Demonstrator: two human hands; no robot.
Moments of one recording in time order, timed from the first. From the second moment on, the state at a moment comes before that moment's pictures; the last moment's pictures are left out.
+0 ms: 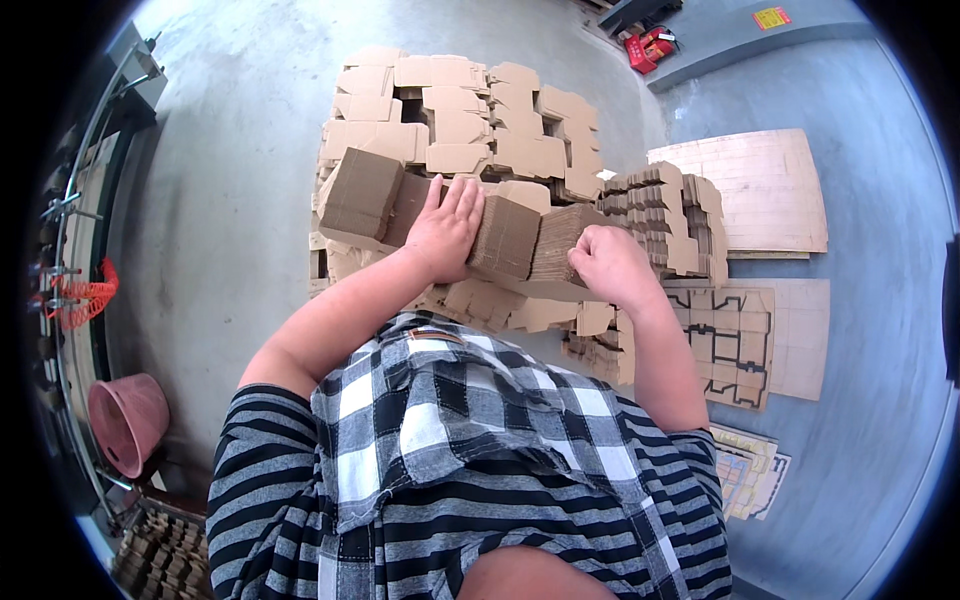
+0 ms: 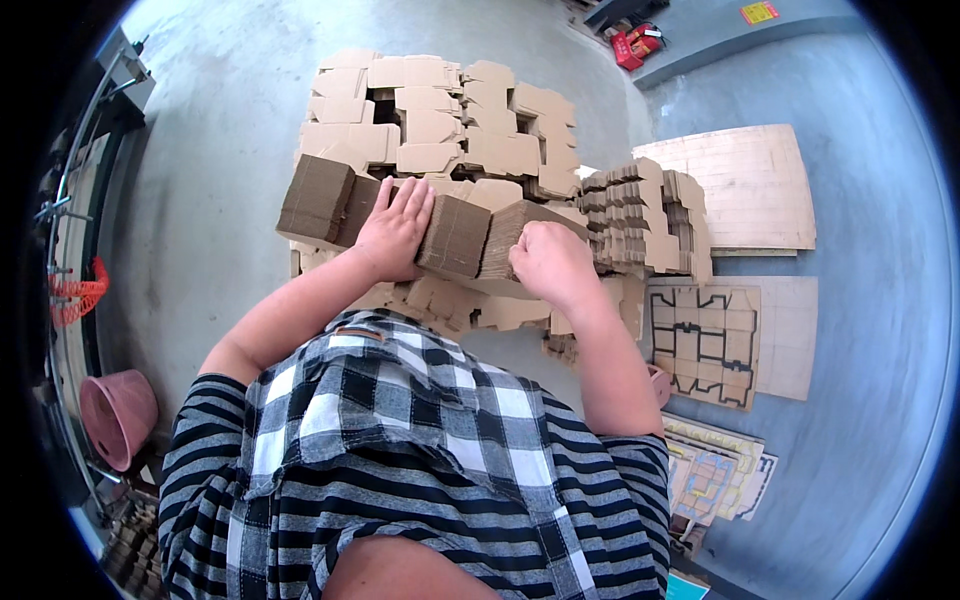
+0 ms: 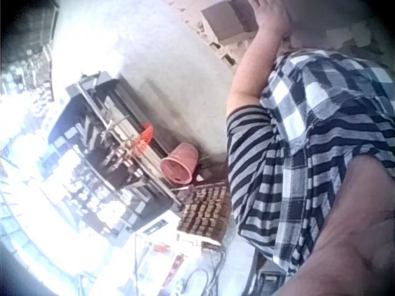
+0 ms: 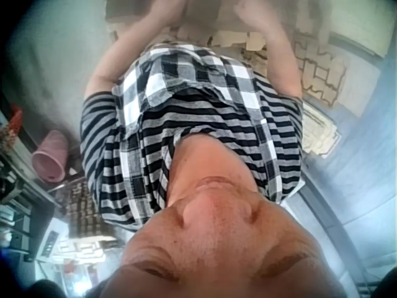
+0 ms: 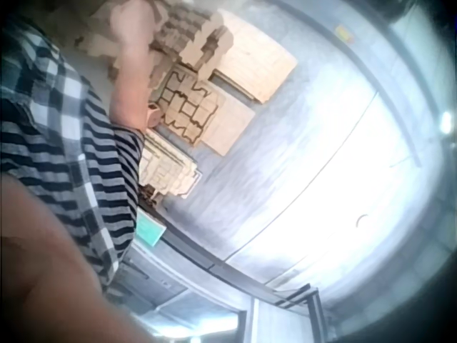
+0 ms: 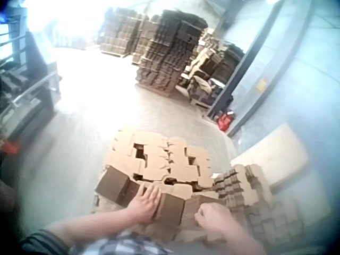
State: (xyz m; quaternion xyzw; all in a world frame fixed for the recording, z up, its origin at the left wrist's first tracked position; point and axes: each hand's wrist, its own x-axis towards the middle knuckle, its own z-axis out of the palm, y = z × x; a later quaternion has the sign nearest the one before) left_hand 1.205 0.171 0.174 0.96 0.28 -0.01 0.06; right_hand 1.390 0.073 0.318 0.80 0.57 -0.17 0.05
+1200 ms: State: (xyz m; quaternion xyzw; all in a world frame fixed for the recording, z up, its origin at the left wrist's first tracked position) left_hand 1.206 0.171 0.179 0.96 0.28 -0.03 0.06; right_hand 1.420 0.073 0.320 0.42 0.90 0.08 0.06
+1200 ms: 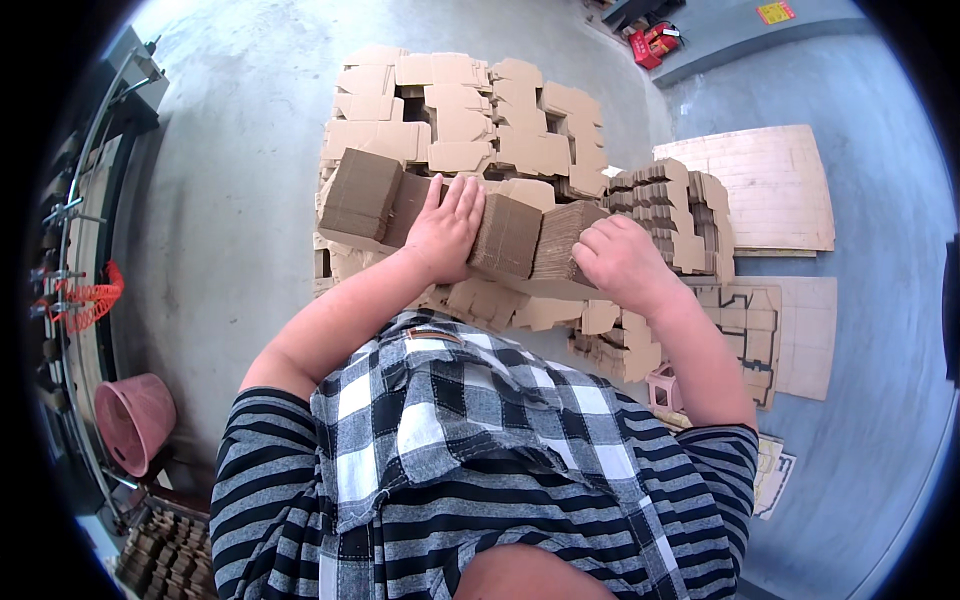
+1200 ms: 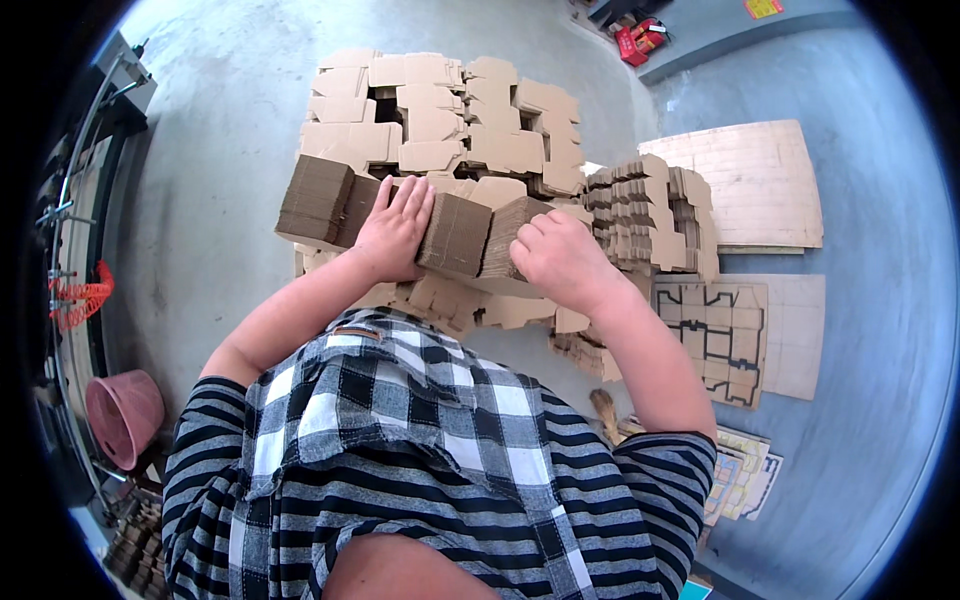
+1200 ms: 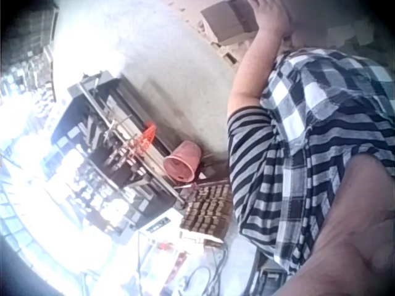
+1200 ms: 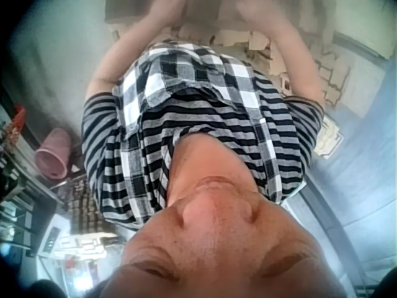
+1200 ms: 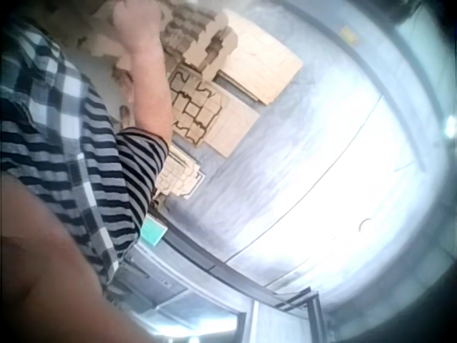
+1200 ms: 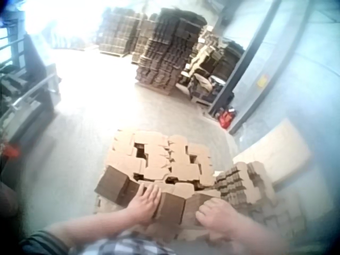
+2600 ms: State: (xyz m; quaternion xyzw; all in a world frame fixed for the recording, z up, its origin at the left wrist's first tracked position) left_hand 1.208 0.163 0.178 0.95 0.29 -0.04 0.06; right_hand 1.457 -0.006 0.171 0.52 0.20 -0.44 -0.71
